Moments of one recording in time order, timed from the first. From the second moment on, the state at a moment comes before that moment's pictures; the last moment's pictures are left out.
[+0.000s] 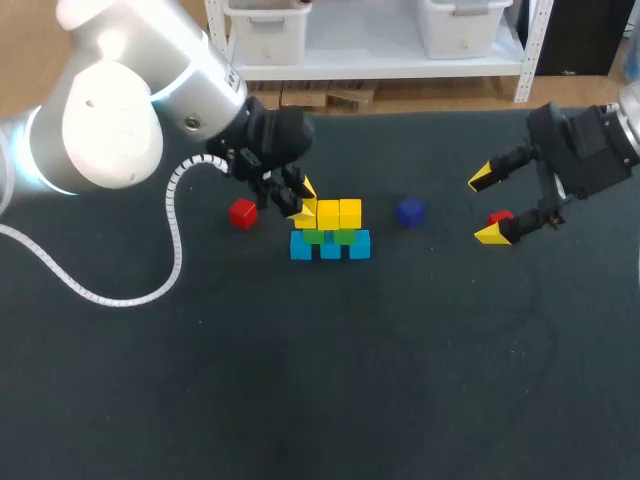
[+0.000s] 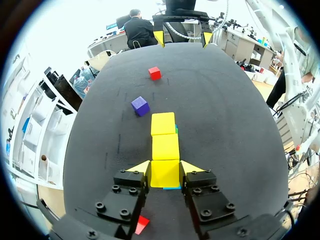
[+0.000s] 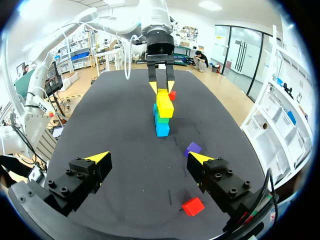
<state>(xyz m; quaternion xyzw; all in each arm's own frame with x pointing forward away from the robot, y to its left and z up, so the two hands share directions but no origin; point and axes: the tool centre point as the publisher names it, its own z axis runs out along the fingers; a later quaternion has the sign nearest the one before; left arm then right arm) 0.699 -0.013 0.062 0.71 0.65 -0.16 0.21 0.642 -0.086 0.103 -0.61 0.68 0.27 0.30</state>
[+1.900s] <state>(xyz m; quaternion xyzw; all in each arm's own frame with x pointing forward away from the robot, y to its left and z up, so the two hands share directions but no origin) 0.702 0.062 0.072 0.74 0.64 -0.11 0.18 0.642 -0.086 0.103 -0.61 0.68 0.27 0.30</state>
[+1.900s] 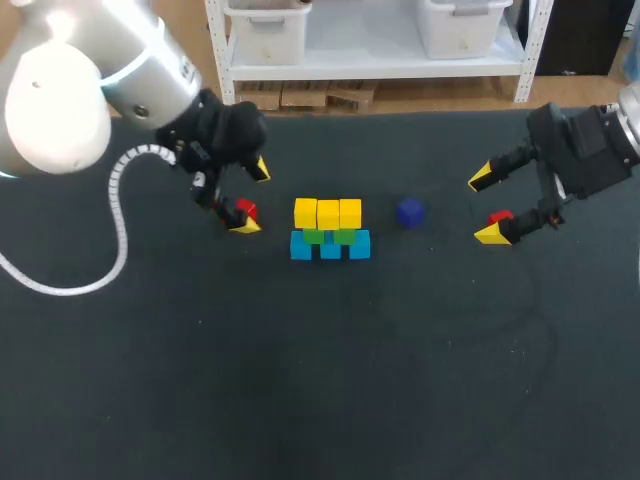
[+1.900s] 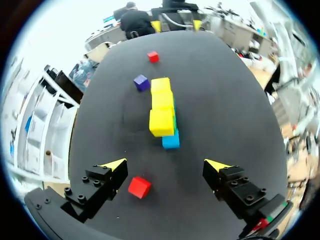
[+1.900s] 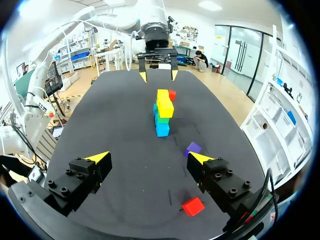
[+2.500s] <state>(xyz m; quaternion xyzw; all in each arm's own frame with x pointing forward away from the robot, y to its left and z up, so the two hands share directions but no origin) 0.754 0.105 0.063 0.84 0.52 -0.08 0.14 0.642 -0.086 0.103 -0.61 0.68 0.27 0.30</state>
